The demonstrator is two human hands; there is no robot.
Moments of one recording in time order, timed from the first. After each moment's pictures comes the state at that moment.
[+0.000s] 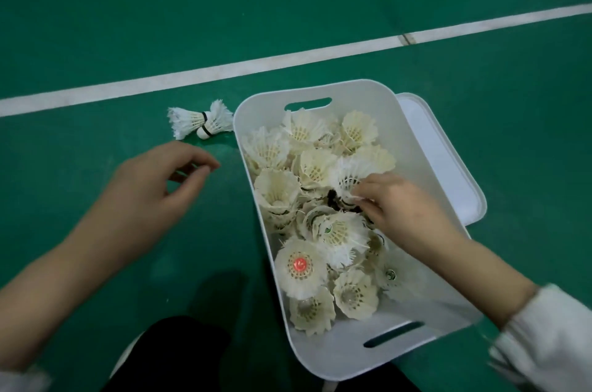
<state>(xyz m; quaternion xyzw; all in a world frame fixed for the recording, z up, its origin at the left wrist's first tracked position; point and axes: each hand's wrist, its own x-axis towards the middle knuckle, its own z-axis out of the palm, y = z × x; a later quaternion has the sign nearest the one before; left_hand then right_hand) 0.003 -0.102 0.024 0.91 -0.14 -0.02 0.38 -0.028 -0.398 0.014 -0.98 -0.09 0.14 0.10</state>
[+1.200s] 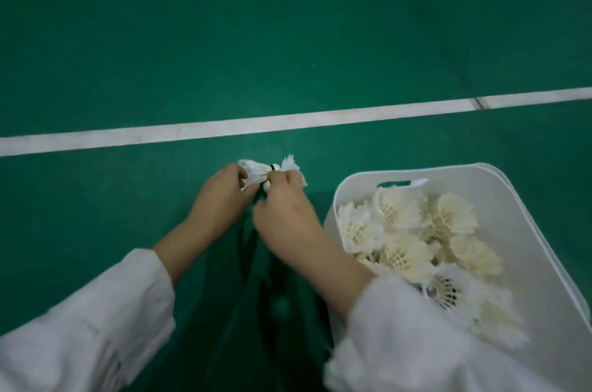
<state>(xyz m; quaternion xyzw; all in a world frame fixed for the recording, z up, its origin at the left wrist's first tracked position) 0.139 -0.053 -0.095 0.94 0.06 -0.08 0.34 0.100 -0.161 -0.008 -0.92 0.02 0.22 0.33</state>
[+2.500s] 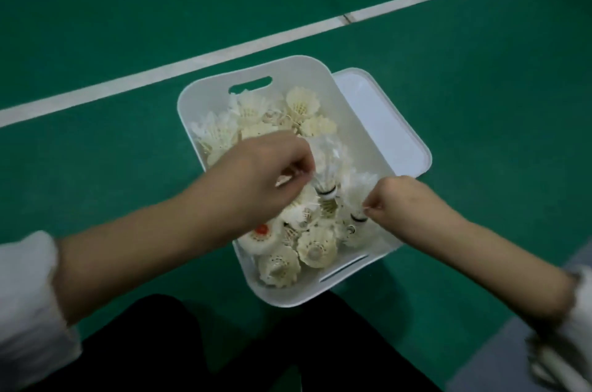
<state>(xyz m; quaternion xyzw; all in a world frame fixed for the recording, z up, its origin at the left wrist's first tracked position) -0.035 -0.225 0.069 0.84 -0.39 -0.09 0.37 -0.100 -0.432 0.048 -0.96 0.09 0.24 0.07</state>
